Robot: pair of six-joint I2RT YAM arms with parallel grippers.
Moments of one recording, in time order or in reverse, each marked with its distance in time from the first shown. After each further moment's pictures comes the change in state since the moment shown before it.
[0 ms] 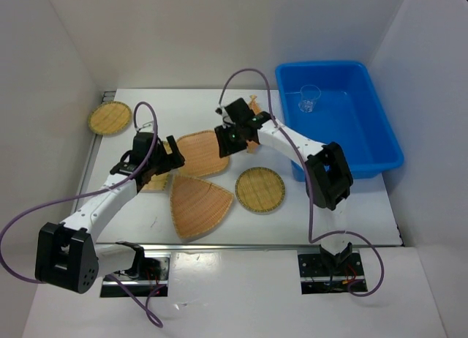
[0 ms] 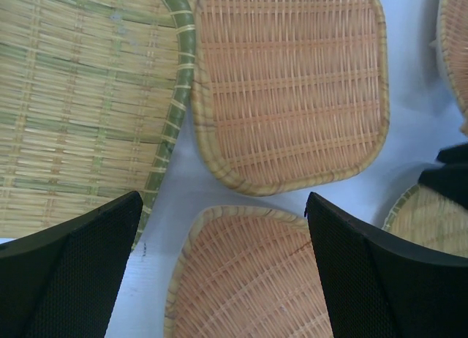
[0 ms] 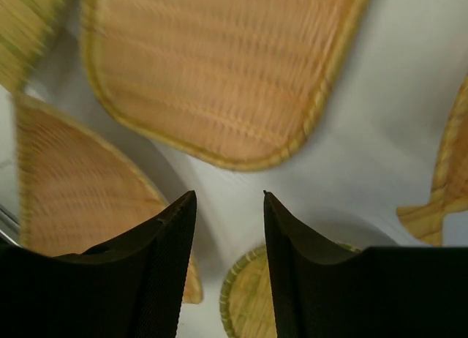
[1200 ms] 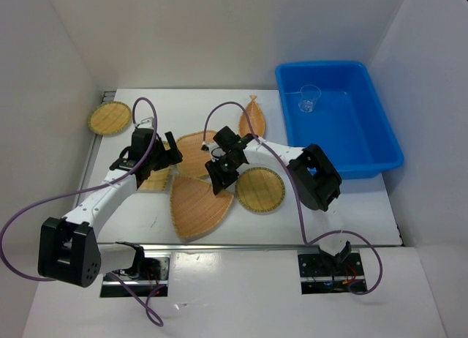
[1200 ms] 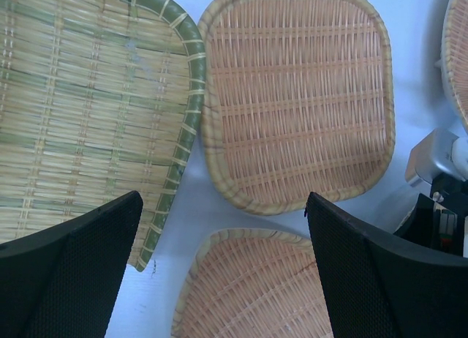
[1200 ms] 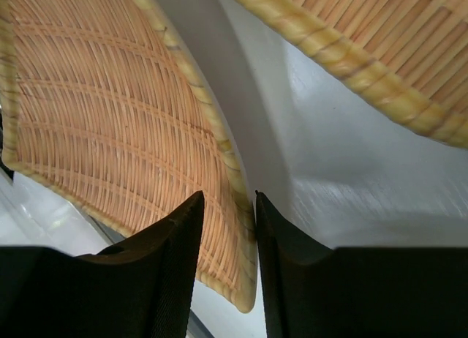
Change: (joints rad) left arm 0.028 0.040 0.035 0.011 -0.013 0.046; right arm 0.103 0.064 -0.212 0.009 -0.260 -0.086
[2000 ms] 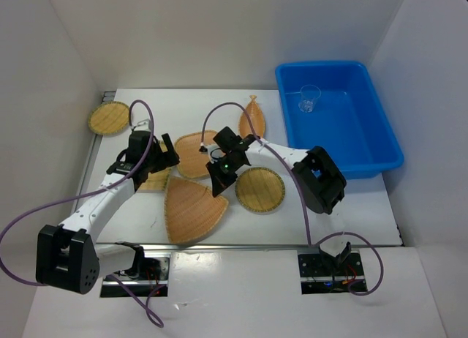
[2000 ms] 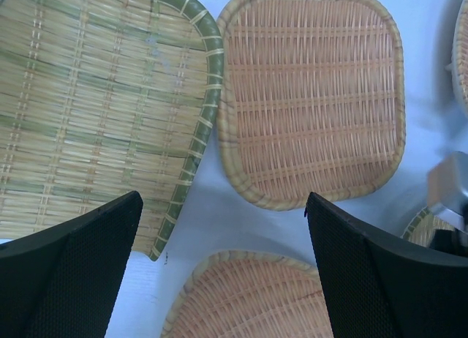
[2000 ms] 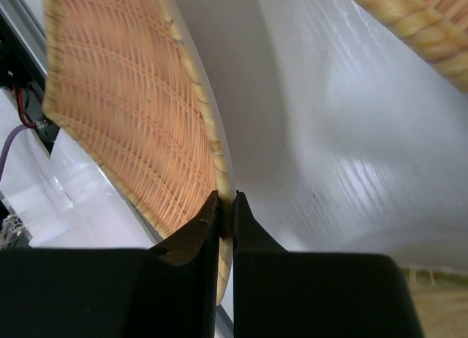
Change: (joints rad) left arm 0.011 -0.048 -0.023 -0.024 -0.023 0.000; right arm 0.019 -0.025 -0.026 0.006 -0.110 -0.002
